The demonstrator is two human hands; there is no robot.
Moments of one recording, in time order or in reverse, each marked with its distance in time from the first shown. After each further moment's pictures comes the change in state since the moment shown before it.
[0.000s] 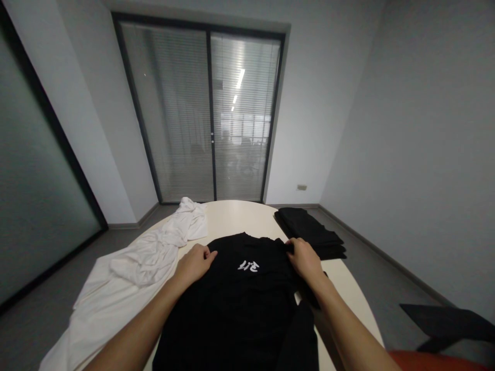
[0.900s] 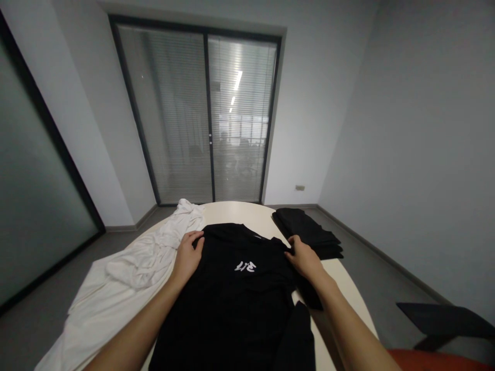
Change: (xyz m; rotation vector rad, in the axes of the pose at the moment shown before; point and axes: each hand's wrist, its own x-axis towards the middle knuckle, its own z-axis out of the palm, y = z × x) left_hand 0.018 -0.007 0.001 -0.437 0.471 0.089; right_hand 0.005 0.012 -0.001 0.088 -0.066 0.019
